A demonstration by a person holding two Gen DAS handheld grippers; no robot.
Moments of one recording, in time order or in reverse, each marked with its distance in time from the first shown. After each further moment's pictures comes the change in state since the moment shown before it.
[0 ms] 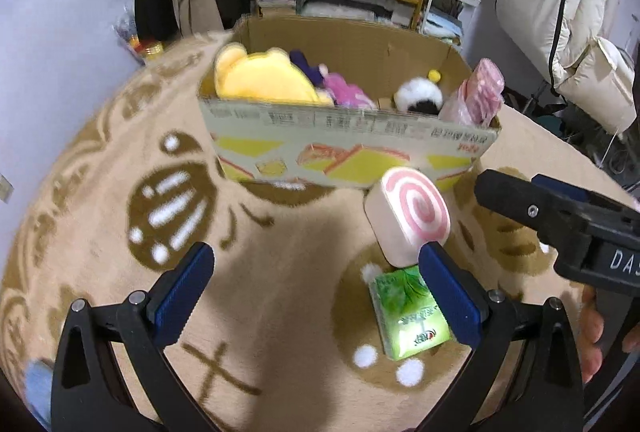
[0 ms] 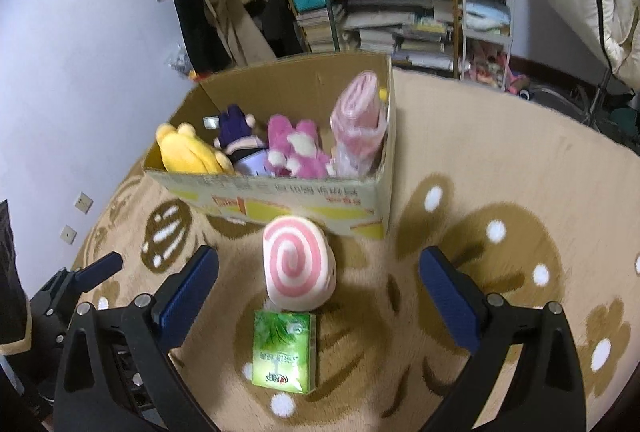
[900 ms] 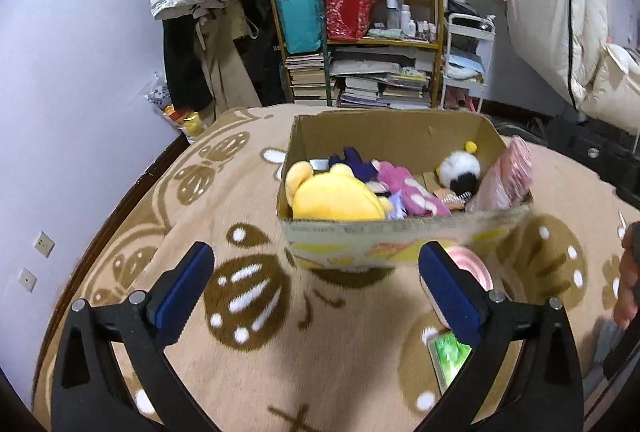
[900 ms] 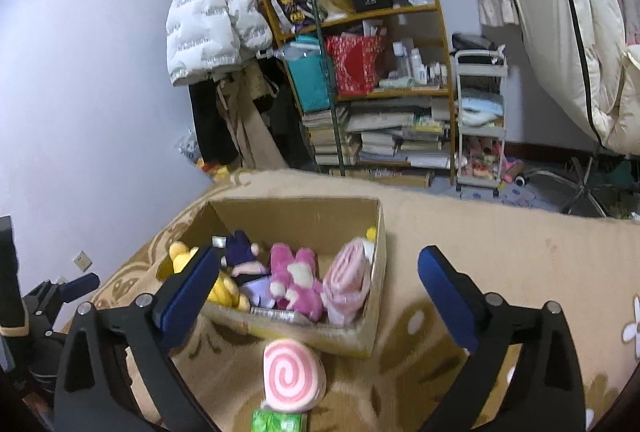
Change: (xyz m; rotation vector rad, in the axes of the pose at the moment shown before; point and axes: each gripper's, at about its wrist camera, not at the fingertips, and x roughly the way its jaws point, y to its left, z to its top) left arm -0.045 0.014 0.044 0.120 -0.214 0.173; right arm -0.048 0.001 0.040 -0.033 -0.367 0.003
